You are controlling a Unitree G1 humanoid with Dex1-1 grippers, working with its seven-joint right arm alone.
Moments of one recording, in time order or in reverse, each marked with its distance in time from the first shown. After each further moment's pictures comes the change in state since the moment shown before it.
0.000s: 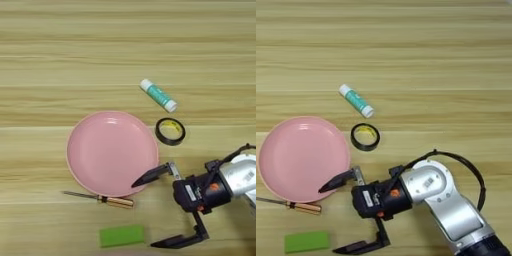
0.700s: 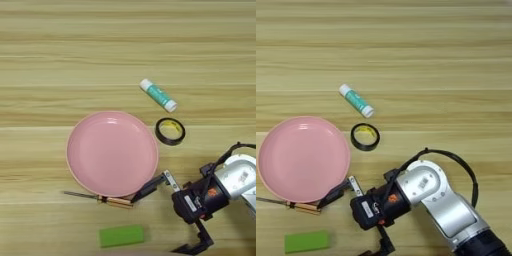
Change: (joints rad) arm -0.048 -0.013 0.086 0.056 -0.003 -0.055 0.067
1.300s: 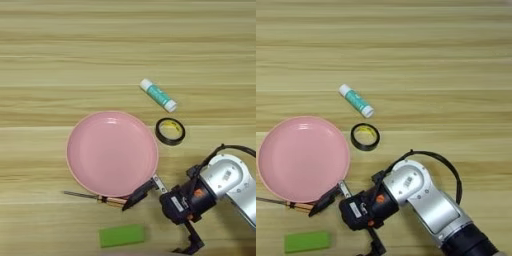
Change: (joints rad) arm -0.050 0.048 0.086 0.059 -0.019 0.053 0.019
